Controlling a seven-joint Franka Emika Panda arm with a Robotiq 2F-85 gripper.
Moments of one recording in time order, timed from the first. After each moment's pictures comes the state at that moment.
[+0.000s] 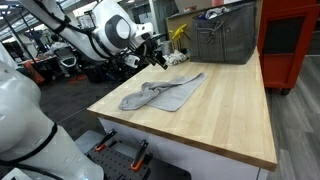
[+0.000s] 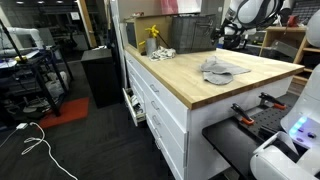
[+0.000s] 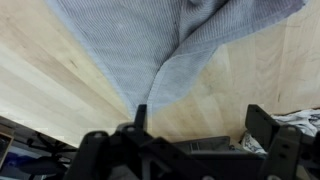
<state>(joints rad) -0.40 -0.25 0.19 -2.77 -0.40 3.11 0.61</state>
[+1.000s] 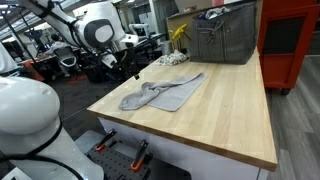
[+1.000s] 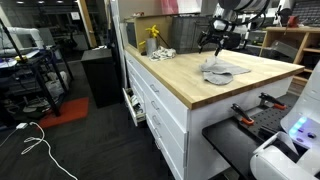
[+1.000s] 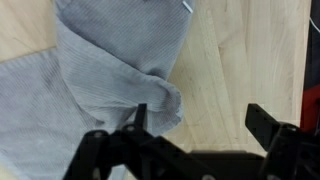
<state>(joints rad) 0.16 -0.32 -0.05 -2.75 0.23 2.70 0.30</state>
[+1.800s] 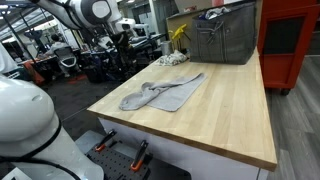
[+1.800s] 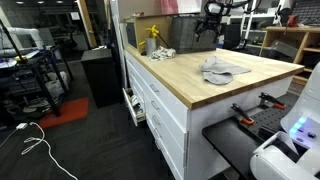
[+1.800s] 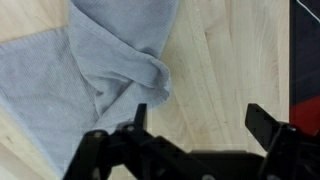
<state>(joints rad) 0.02 -0.35 0.10 -2.58 0.15 2.45 0.38</state>
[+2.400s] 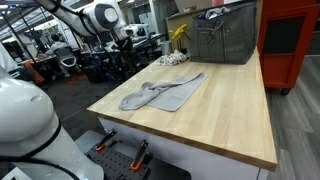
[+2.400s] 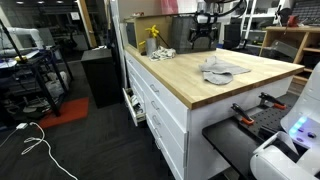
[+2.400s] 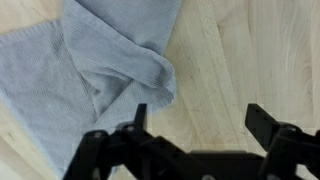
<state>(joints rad) 0.01 -0.16 0.15 -2.46 -0.02 2.43 0.56</state>
